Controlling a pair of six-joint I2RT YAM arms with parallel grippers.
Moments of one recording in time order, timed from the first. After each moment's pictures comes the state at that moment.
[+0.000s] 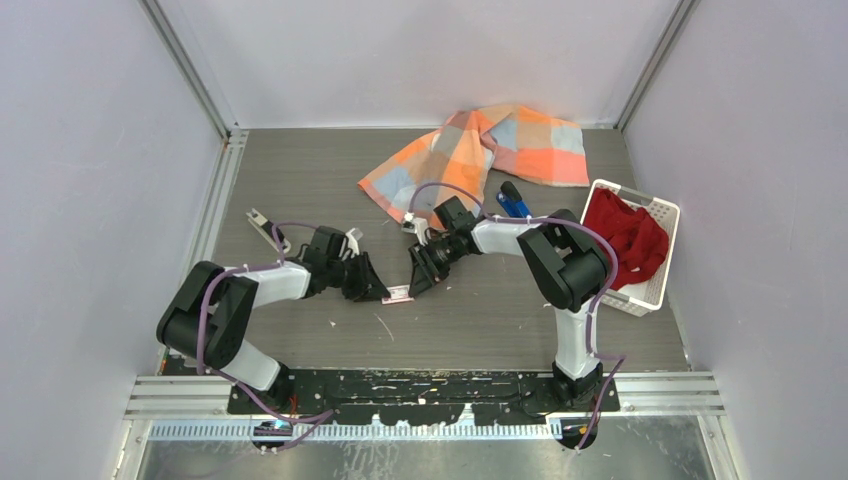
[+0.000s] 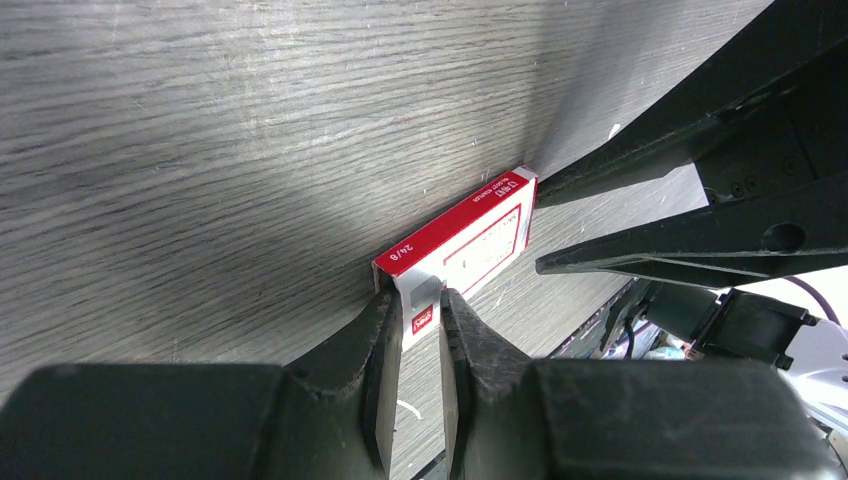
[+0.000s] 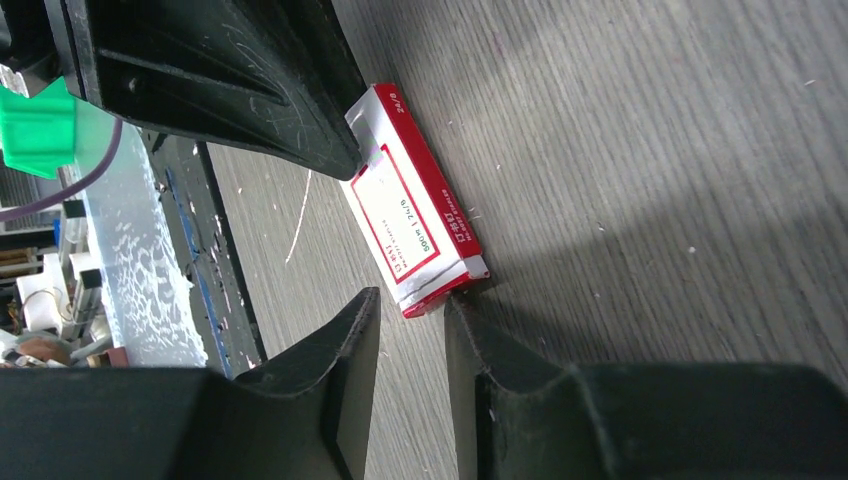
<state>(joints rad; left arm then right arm) -0.41 1.53 0.57 0.03 0.52 -0.74 0.61 1.99 1.14 -0.25 -0.88 -0.03</state>
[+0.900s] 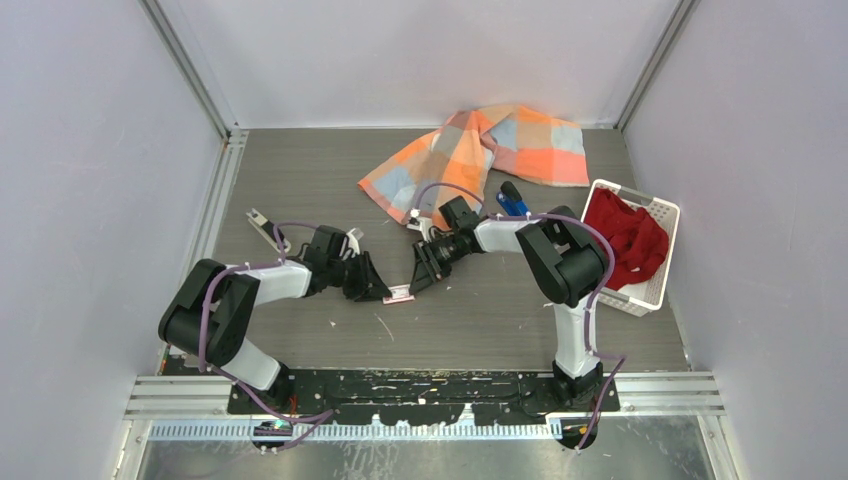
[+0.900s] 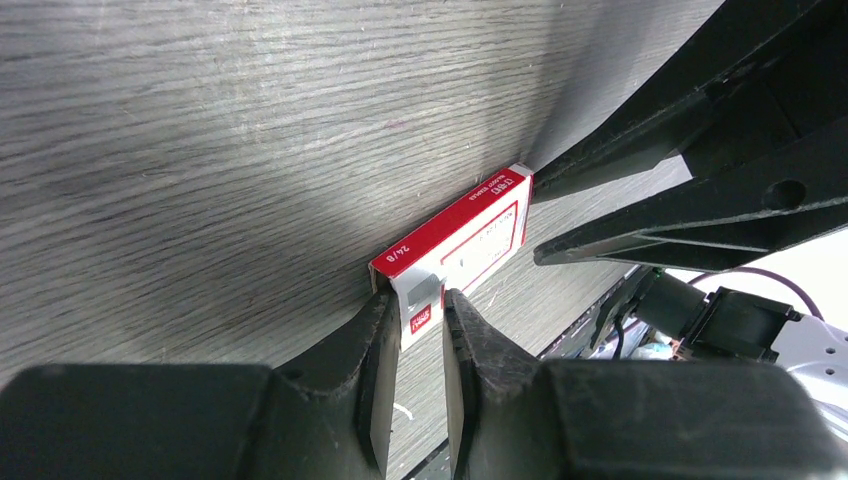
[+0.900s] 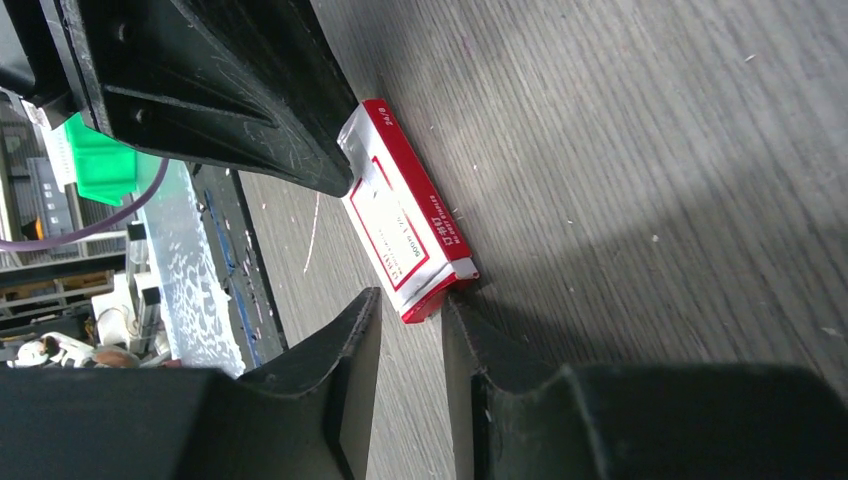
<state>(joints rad) -0.41 1.55 0.58 0.03 0.54 -0.75 0.57 2.02 1.13 -0.20 -0.95 0.07</state>
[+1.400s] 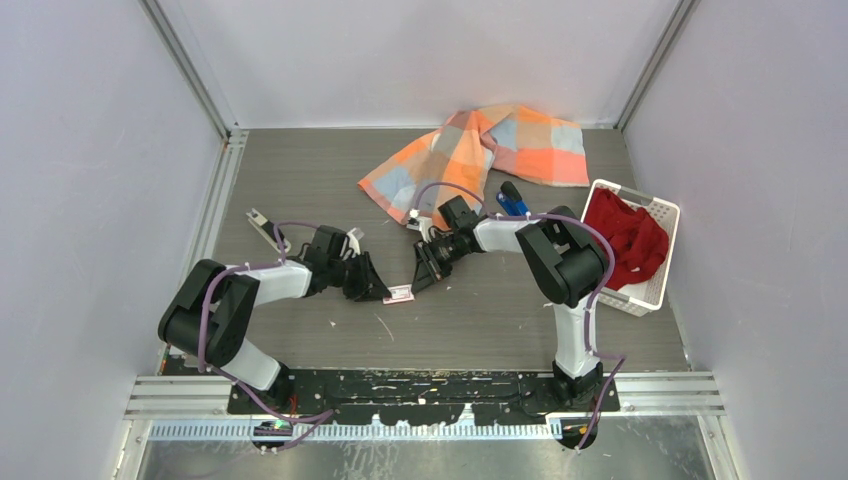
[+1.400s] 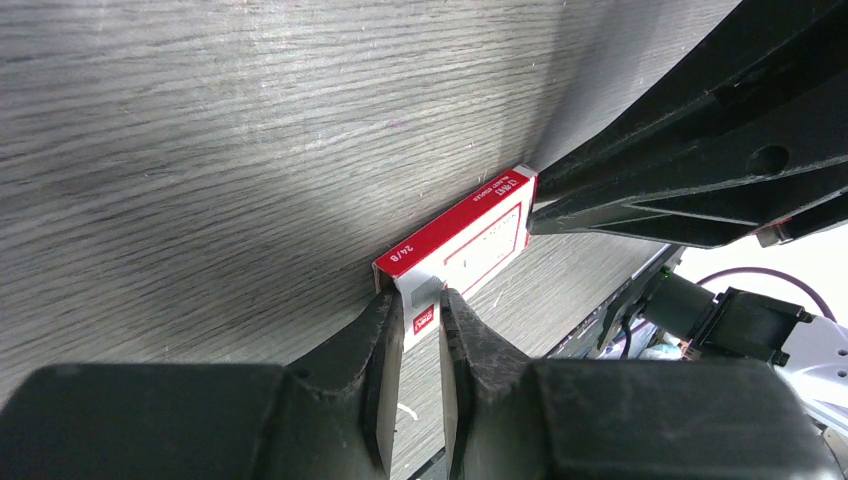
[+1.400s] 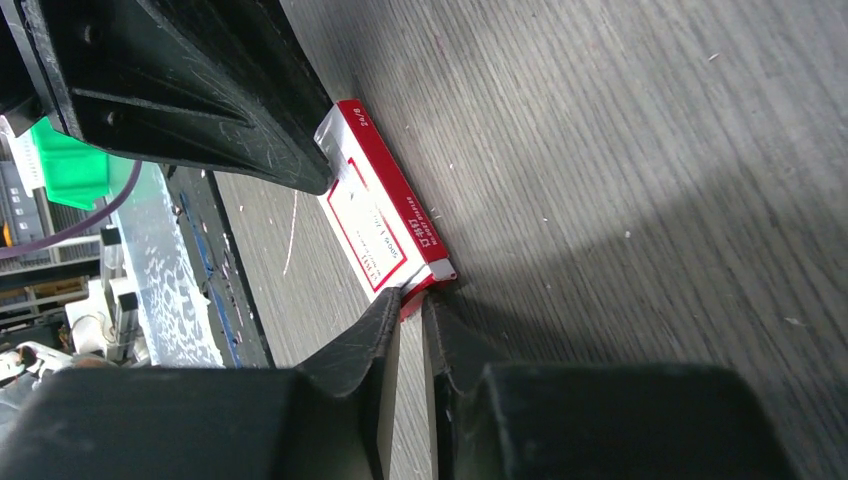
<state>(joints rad) -0.41 1.54 0.58 0.02 0.52 -0.74 0.57 2.02 1.14 -0.22 -0.90 0.05</state>
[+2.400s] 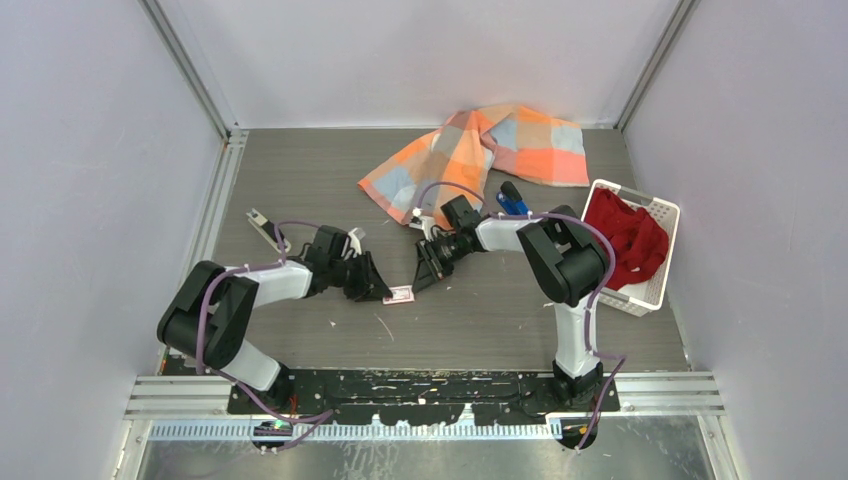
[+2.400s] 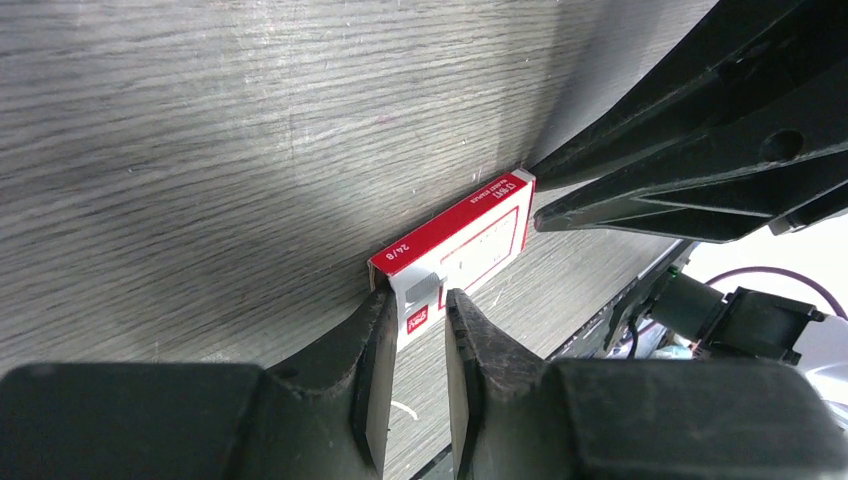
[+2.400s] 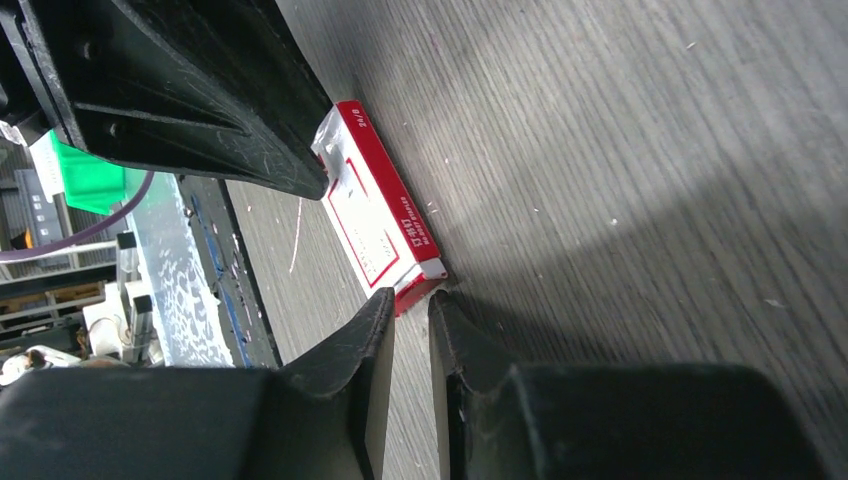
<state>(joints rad) -0.42 1.54 0.59 0.02 0.52 -0.74 0.55 2.02 1.13 -0.21 -0.92 0.07</state>
